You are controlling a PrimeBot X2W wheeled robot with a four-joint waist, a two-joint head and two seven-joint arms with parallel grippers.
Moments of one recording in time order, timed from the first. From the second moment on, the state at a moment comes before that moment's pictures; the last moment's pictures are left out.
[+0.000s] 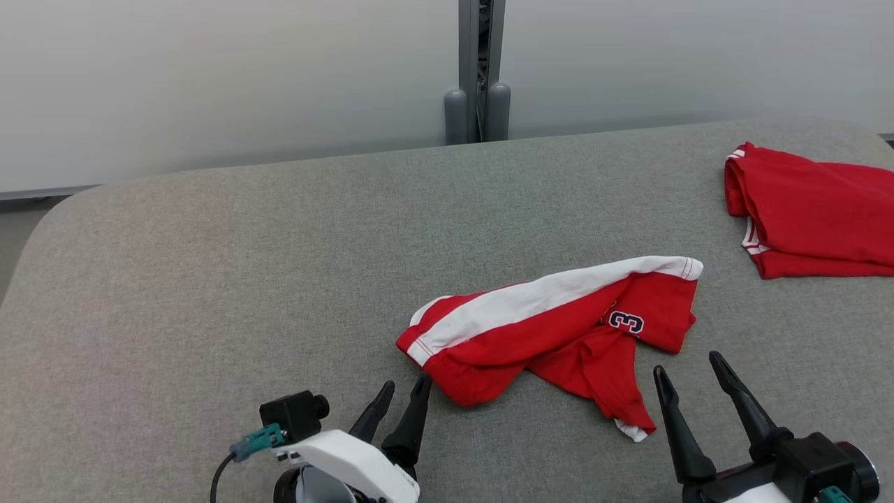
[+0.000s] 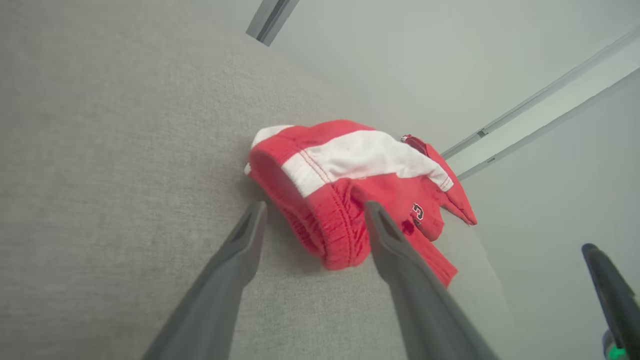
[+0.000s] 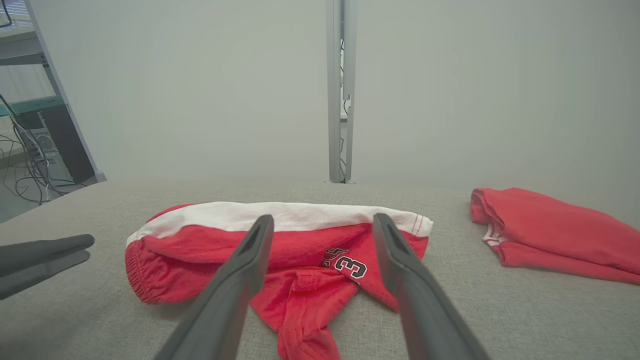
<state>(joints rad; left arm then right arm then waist) -0.18 0.05 -0.55 0.44 -0.95 -0.04 -0.15 0.09 -0.07 0.12 0.05 0.11 0.13 -0.26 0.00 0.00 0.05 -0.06</state>
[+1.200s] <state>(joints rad) -0.40 0.06 -0.66 0.69 -1.15 -0.06 -0.20 0.05 -0.10 0.14 0.05 0.11 0.13 -0.26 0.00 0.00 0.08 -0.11</state>
